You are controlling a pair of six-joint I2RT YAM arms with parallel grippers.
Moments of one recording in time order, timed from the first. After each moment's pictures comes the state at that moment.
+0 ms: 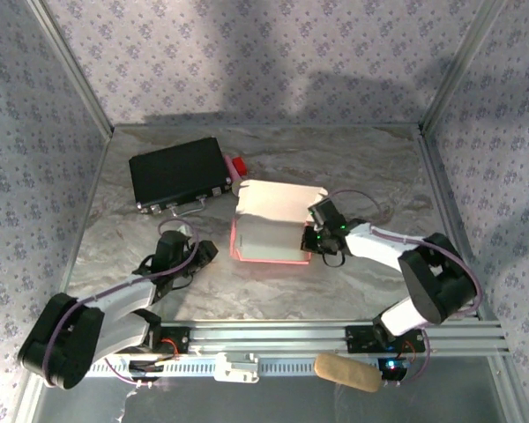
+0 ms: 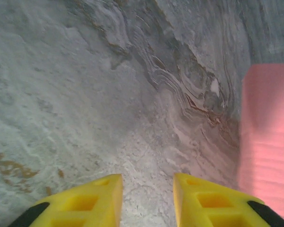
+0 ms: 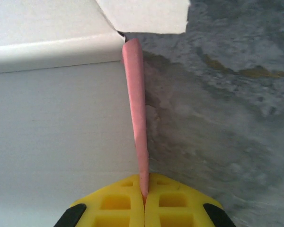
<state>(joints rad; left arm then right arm) -0.44 1.09 0.19 0.24 0.22 -1.02 0.54 1.48 0.70 -0.28 -0.12 0.68</state>
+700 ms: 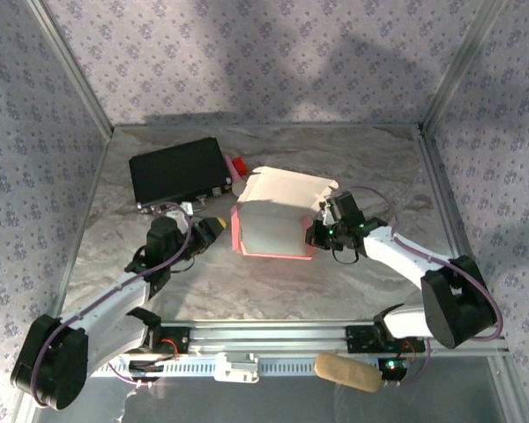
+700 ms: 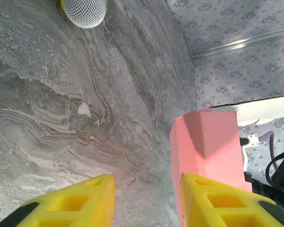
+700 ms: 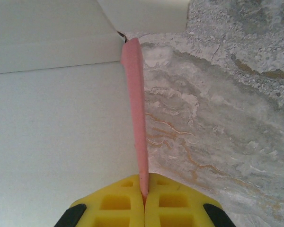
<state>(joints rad) -0.44 0.96 0.31 0.29 0.35 -1.11 0.45 1.33 0.69 -0.32 -0.32 0.61</state>
